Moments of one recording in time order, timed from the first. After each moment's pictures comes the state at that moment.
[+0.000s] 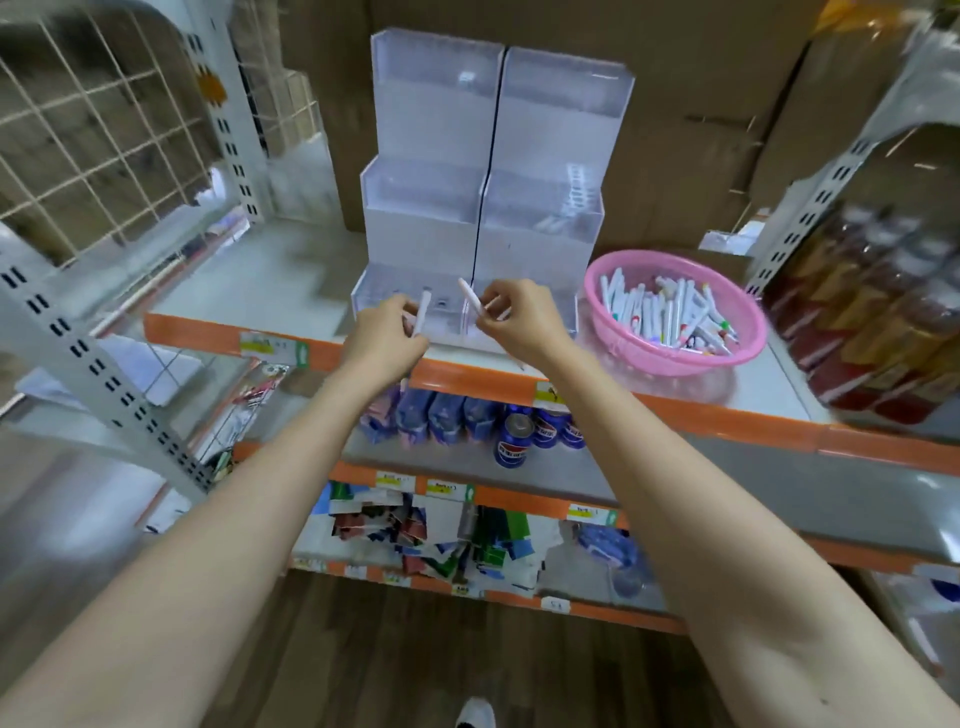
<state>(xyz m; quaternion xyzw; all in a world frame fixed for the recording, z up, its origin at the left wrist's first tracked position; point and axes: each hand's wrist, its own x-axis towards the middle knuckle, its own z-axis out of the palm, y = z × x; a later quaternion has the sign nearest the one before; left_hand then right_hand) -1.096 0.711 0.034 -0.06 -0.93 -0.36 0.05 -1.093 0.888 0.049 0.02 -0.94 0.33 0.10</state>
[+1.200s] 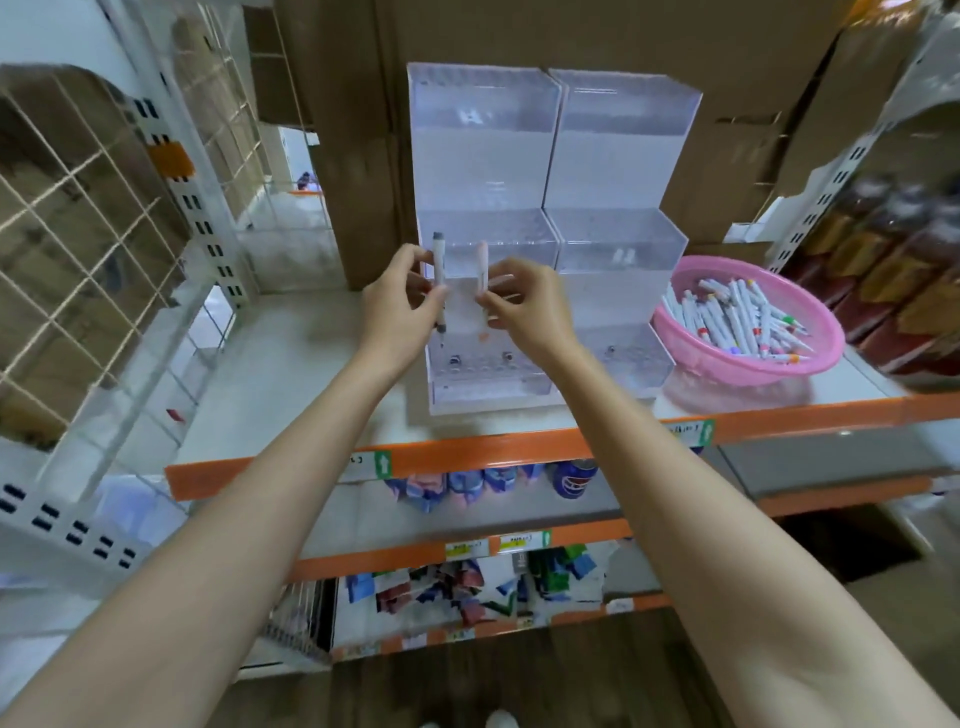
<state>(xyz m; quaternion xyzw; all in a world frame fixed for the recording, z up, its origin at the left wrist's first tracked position) -1.256 0.633 0.061 -0.25 -0.79 -0.56 0.09 -1.205 0.780 0.063 -0.11 -0.82 0.52 0.23</state>
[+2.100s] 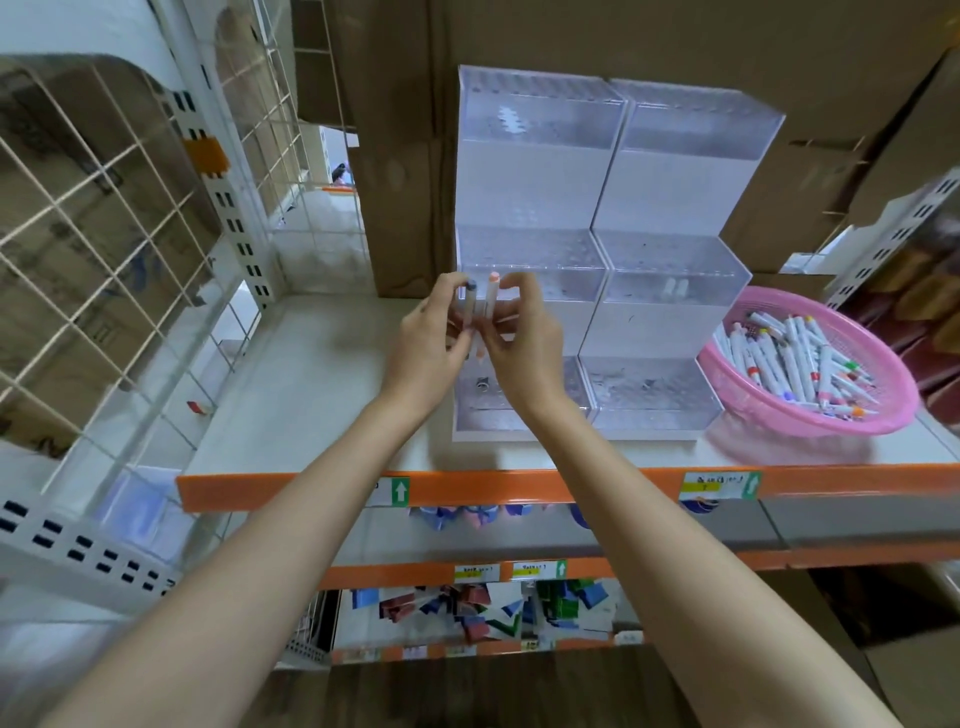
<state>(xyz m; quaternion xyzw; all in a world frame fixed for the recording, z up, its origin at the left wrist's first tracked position) -1.273 0.636 0.032 -0.29 -0.82 -0.48 0.15 -1.235 0.751 0.033 -0.06 -0.84 0.45 0.31</state>
